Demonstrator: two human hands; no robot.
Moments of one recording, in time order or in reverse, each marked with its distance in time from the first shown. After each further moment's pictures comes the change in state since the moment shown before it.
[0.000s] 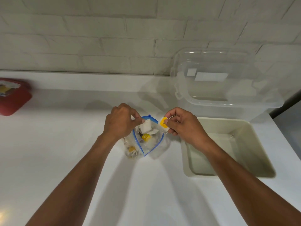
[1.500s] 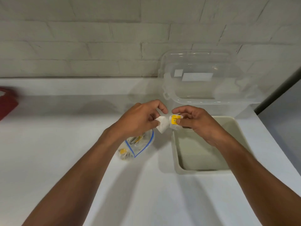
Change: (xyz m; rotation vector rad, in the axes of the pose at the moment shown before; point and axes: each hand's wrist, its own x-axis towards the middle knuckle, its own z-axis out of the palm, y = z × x) left_hand -0.014 0.086 -0.016 -0.254 -0.278 0.450; right_hand -0.012 0.025 -0.067 0.243 -0.062 0.021
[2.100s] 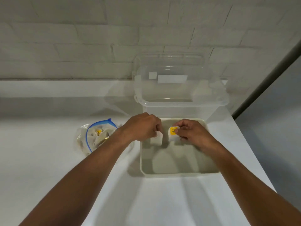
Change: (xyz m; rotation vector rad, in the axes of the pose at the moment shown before) left_hand 0.081 0.043 0.094 0.379 -0.212 -0.070; right_hand -0.010 0.067 -0.099 -0.051 0.051 0.162
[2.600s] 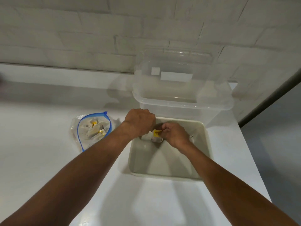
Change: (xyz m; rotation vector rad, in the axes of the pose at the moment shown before) left_hand 0.035 0.010 0.022 0.533 0.007 -0.206; right_hand 0.052 0.031 0.037 -0.445 0.043 -0.029
